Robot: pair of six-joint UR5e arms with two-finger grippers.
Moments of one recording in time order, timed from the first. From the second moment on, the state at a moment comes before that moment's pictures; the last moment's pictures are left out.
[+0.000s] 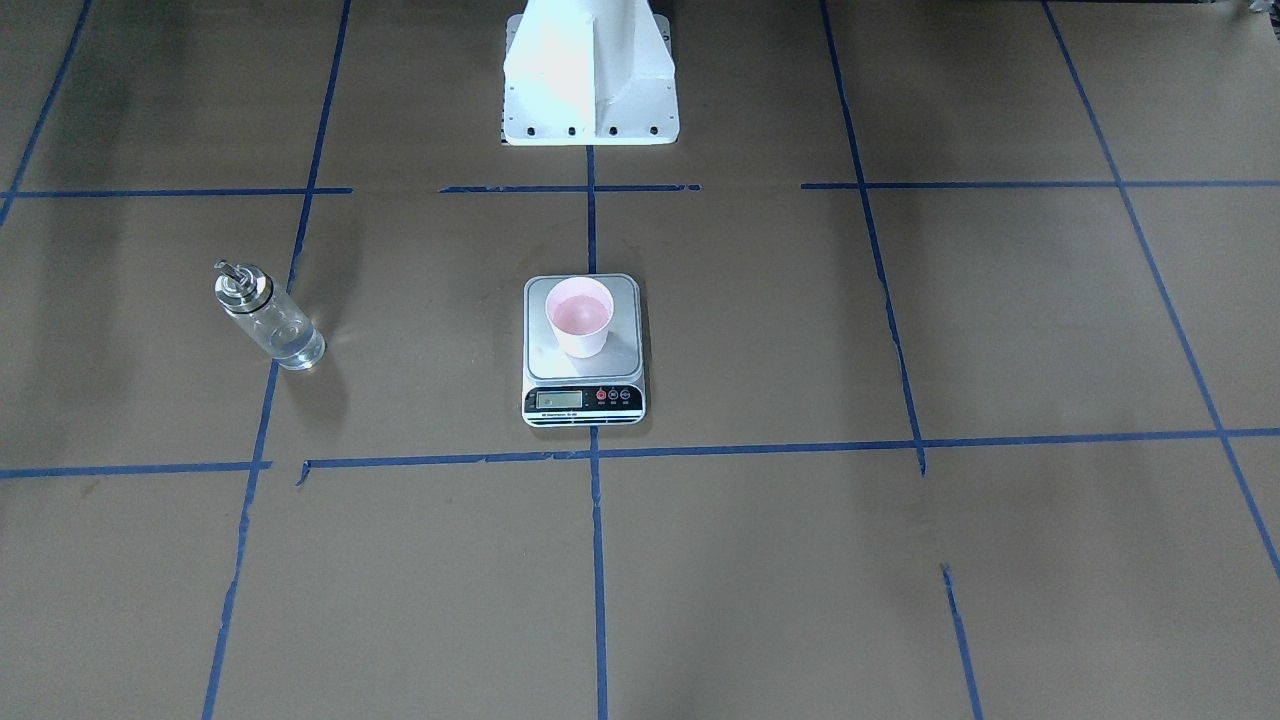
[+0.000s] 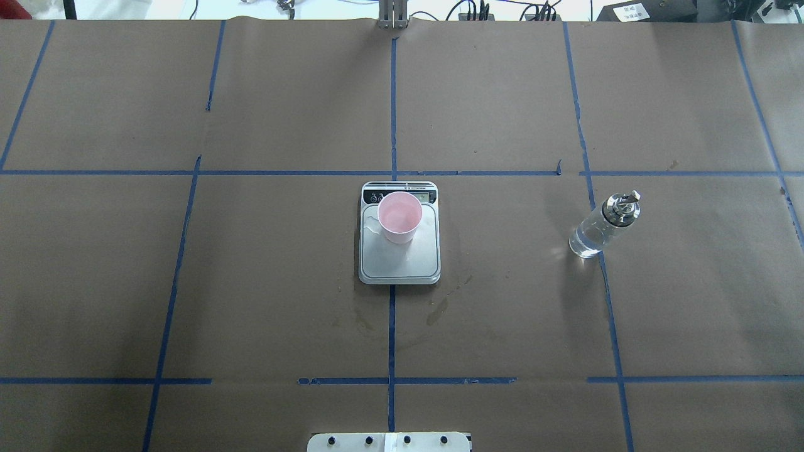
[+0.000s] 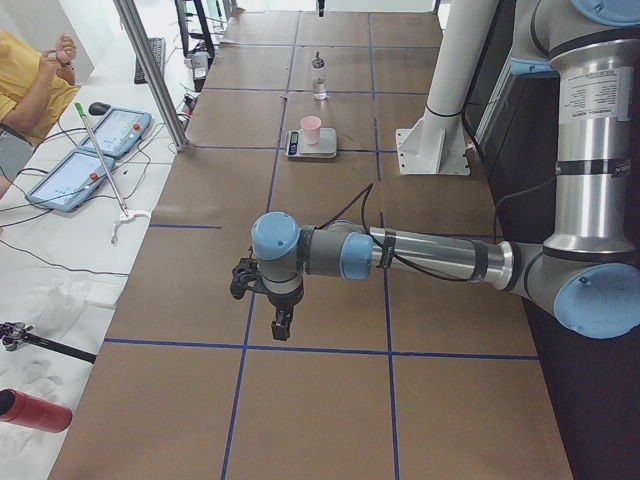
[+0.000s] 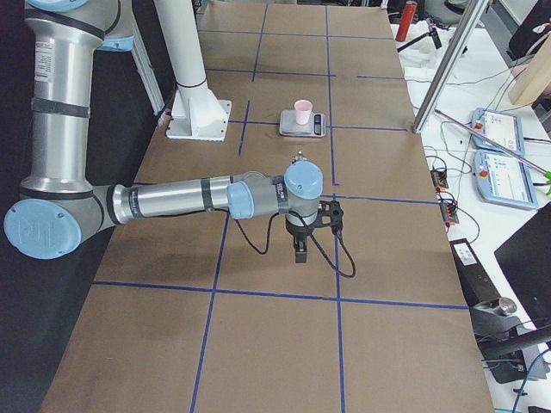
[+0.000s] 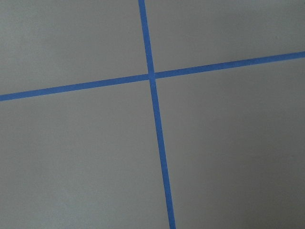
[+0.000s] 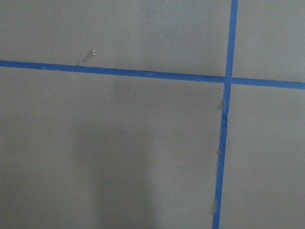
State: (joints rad) left arm -1.52 -1.50 -1.76 -1.52 -2.33 0.06; right arm 1.43 -1.69 1.84 -1.52 2.36 0.16
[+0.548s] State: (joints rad) left arm -1.52 -1.50 -1.76 -1.52 -2.33 0.06; right arm 1.43 -1.69 1.84 -1.52 2.36 0.17
